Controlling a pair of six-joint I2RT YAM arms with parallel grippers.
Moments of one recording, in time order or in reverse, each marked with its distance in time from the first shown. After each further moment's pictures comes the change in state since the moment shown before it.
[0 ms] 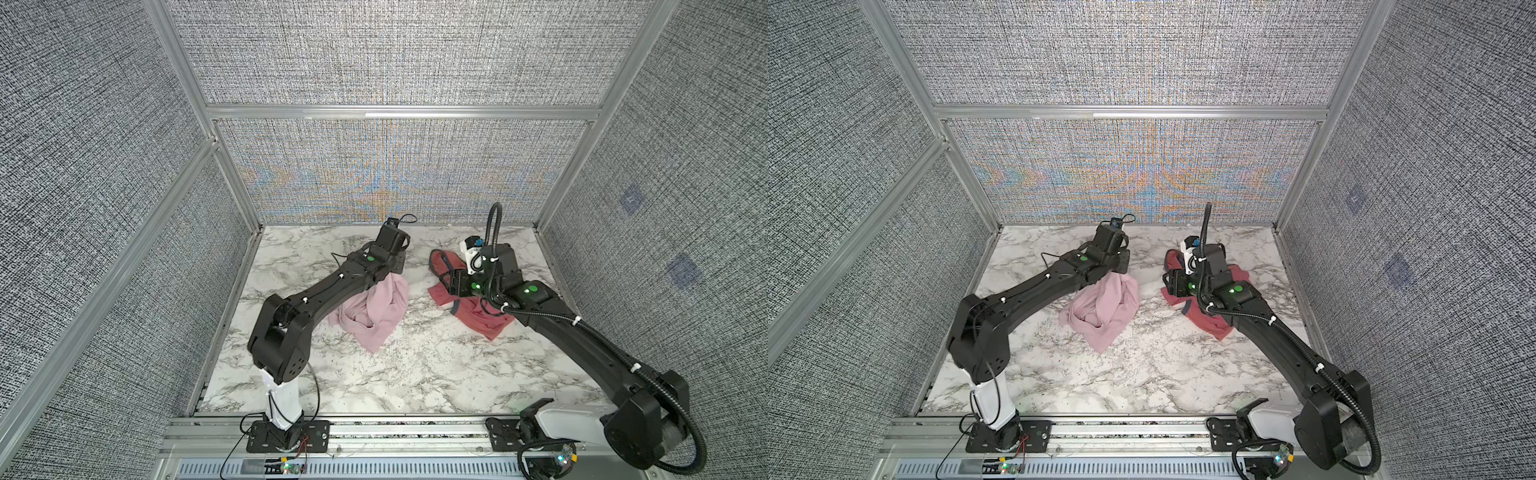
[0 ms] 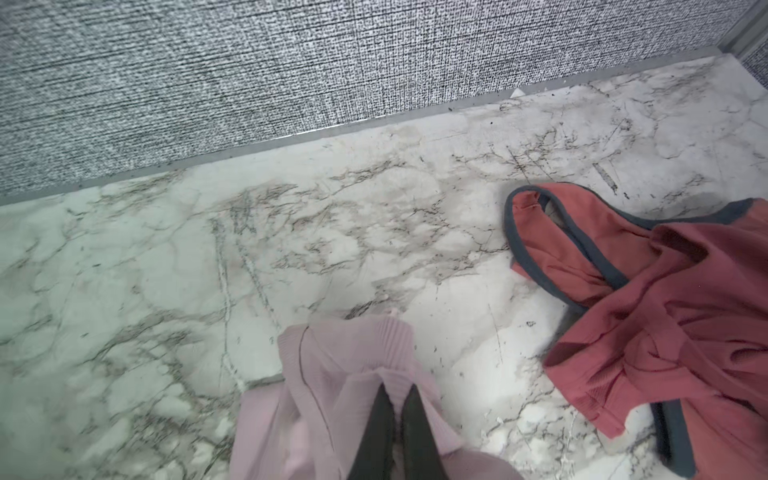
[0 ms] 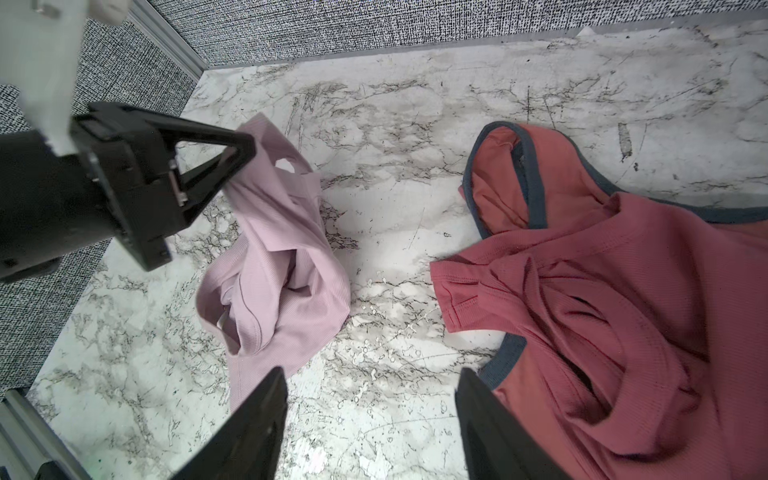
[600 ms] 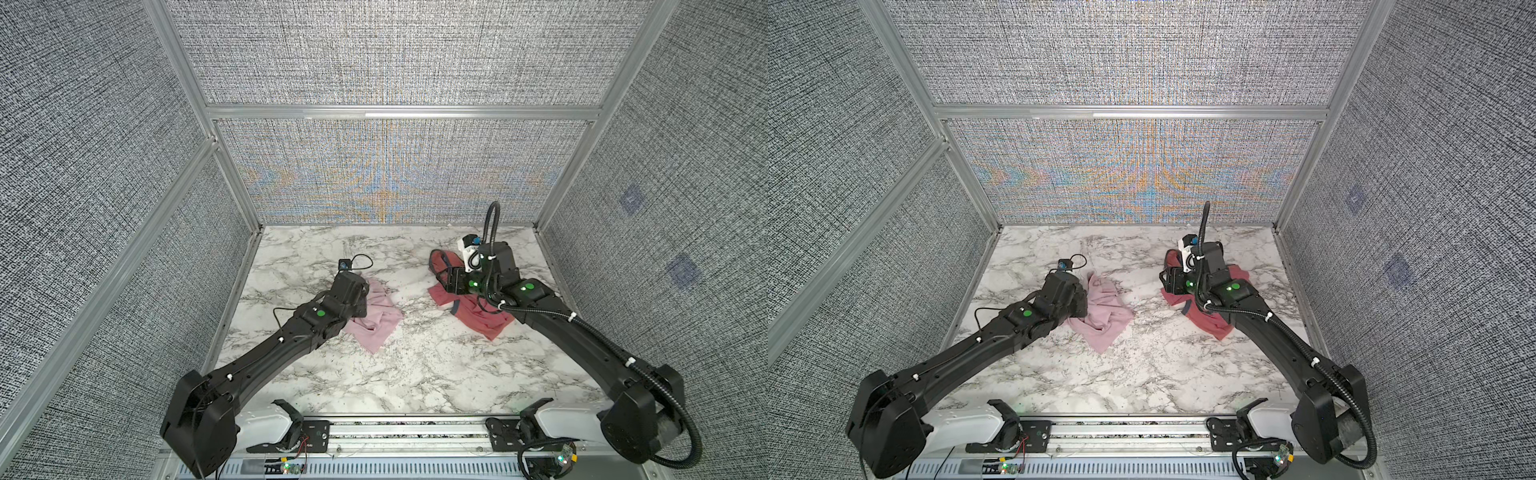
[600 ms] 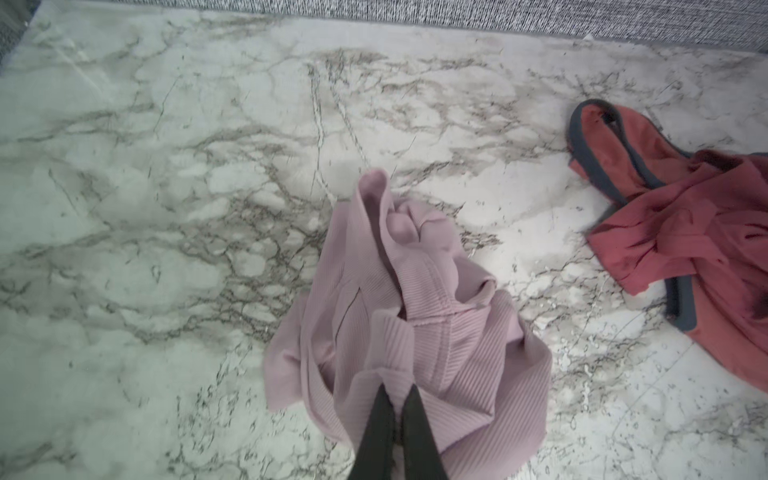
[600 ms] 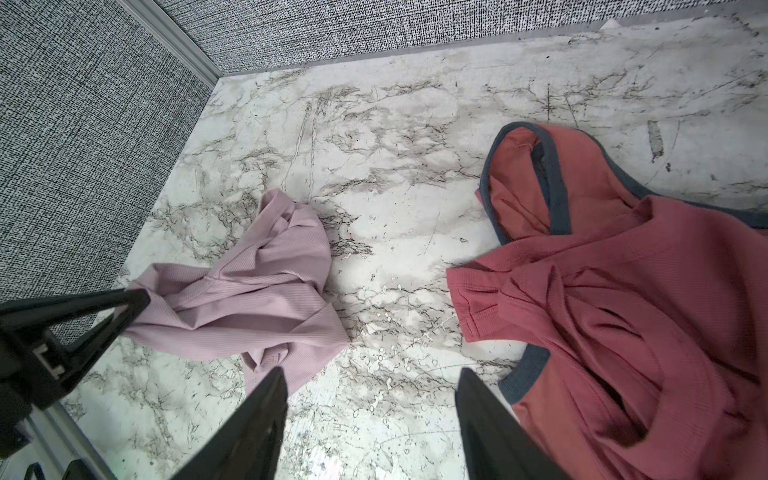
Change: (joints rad) left arm 0.010 -0.568 -0.612 -0.029 -0.014 -0.217; right arm 0.000 0.030 0.006 0.041 -0.040 0.031
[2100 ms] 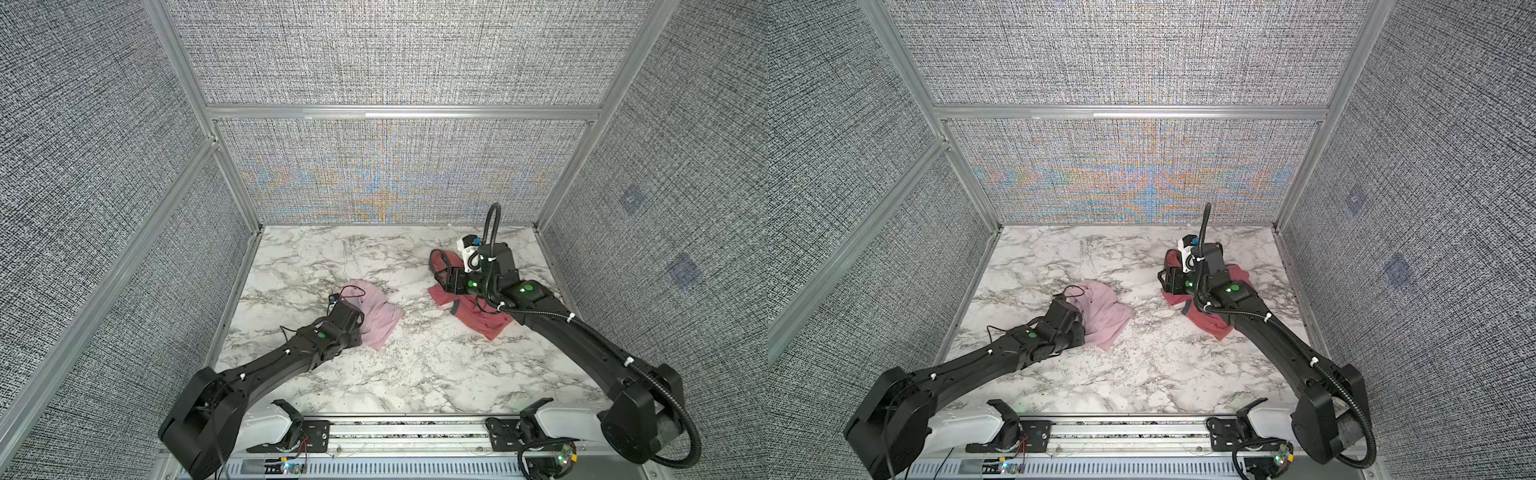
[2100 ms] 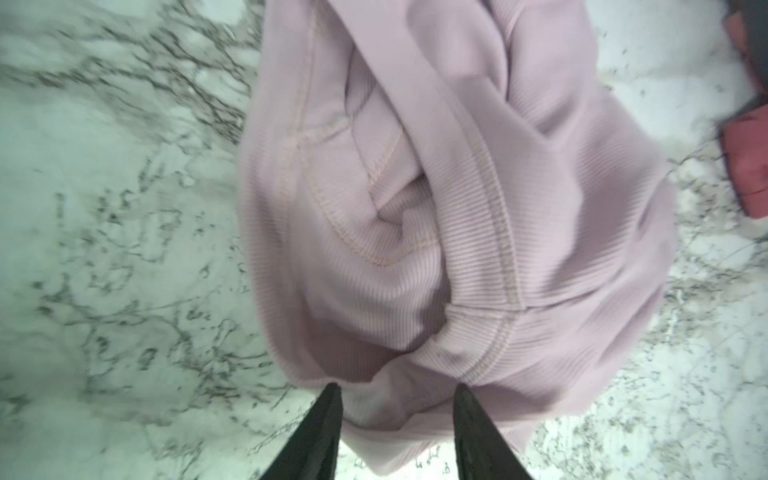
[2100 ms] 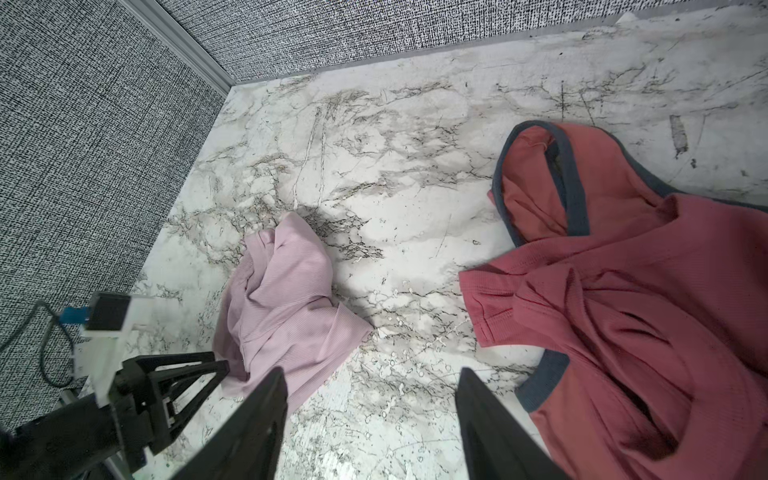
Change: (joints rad) left arm 0.000 -0.039 -0.252 0.046 0.114 -0.251; right arm 0.001 -0.002 -0.018 0.033 -0.017 0.031
